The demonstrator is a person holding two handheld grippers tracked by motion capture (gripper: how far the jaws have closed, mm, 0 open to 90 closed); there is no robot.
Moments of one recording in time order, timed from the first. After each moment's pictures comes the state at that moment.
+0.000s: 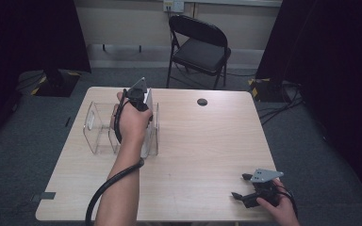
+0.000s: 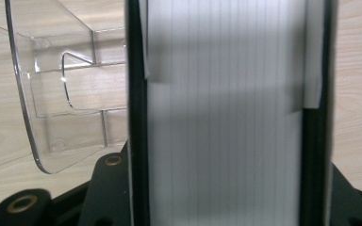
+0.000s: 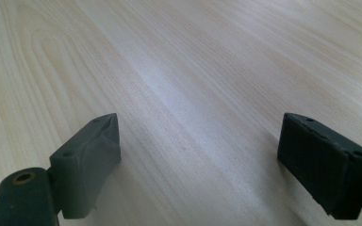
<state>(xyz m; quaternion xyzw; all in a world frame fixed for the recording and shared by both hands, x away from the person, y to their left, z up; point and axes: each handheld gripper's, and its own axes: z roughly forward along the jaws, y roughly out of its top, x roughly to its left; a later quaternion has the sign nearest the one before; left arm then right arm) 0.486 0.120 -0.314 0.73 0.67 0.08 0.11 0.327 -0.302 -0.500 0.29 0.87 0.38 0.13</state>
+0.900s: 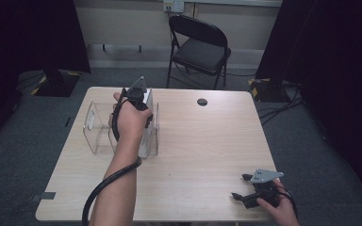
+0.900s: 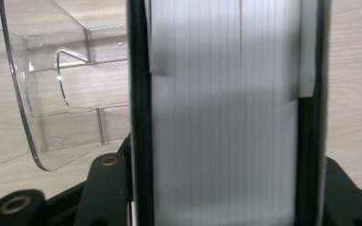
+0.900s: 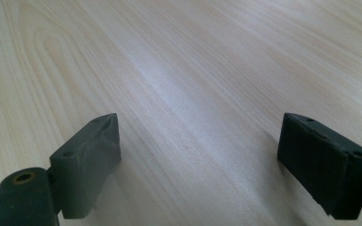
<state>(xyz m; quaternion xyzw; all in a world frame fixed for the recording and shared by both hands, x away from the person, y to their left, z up) 0.484 0.123 -0.309 0.73 0.67 0.06 0.12 0.326 -0.302 -0.500 0.29 0.87 0.38 0.13</state>
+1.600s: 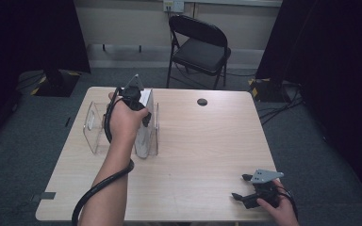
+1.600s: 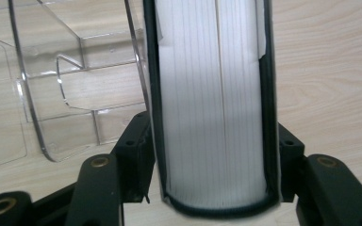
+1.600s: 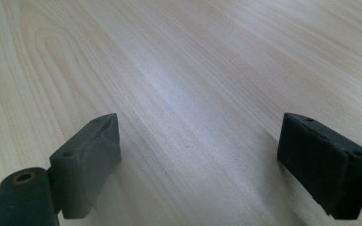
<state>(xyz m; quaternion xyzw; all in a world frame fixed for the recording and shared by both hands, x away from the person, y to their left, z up) 0.466 0.132 -0.289 0.74 0.65 0.06 0.16 0.326 -0.302 -0.500 0.29 0.87 0.38 0.12</state>
